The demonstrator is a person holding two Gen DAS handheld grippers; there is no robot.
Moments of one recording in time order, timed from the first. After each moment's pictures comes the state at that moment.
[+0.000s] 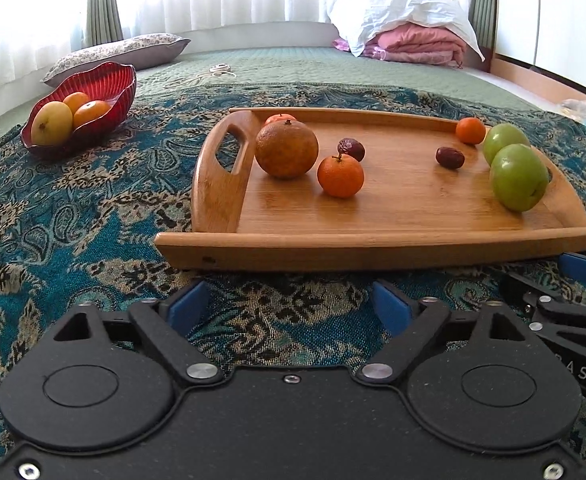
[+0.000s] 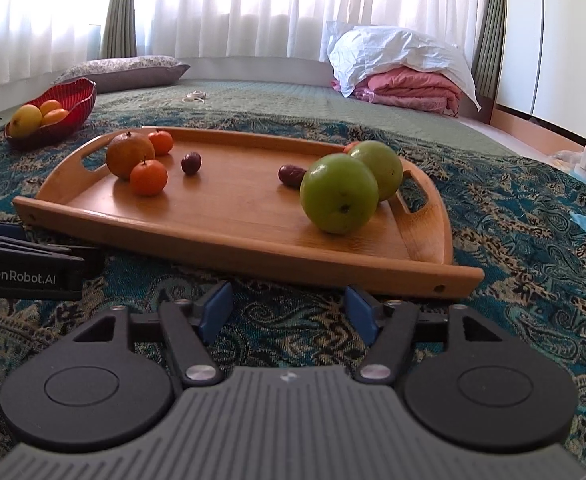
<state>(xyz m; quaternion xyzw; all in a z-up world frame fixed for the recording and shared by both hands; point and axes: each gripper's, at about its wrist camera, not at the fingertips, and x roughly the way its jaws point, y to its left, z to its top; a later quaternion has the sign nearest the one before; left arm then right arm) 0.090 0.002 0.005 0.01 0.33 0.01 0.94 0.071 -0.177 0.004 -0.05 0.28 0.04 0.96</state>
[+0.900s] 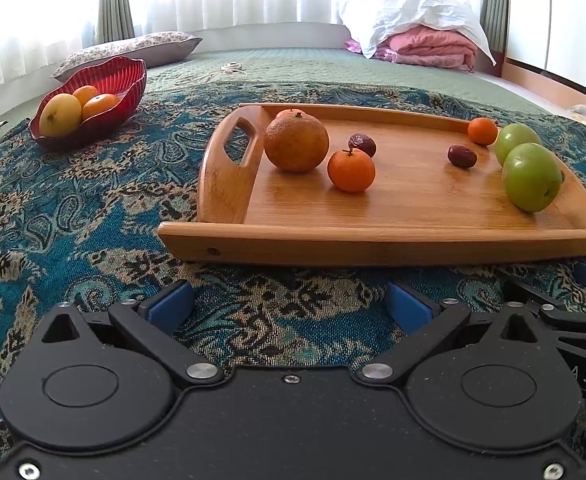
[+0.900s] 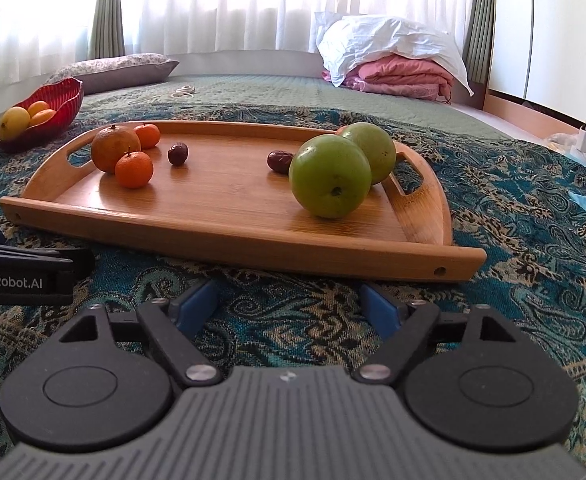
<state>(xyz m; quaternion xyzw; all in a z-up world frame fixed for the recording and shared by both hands) 0.091 0.004 -0.004 0.00 0.33 0.03 0.94 0.076 -0.183 -0.005 -0.03 0.29 0.03 0.96</state>
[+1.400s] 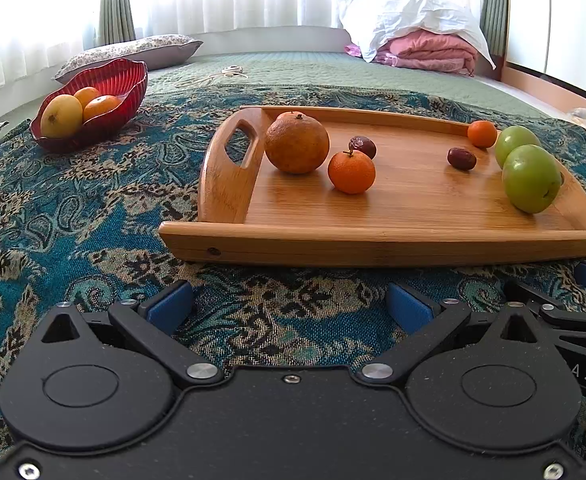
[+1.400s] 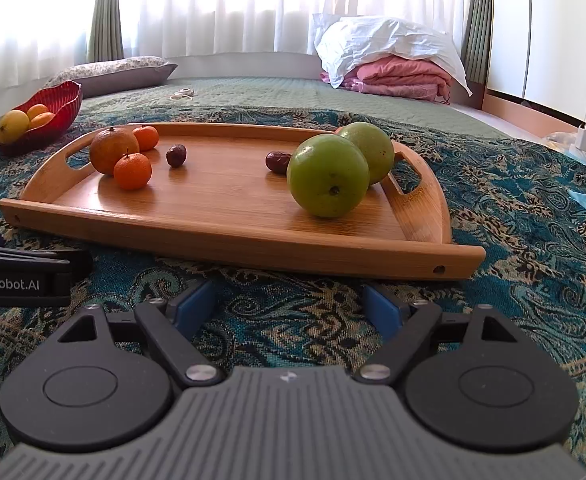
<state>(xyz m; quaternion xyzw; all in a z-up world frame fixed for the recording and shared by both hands) 0.089 0.004 -0.004 0.00 0.32 0.03 0.95 0.075 -0.184 -0.005 -0.03 0.29 0.03 0.96</state>
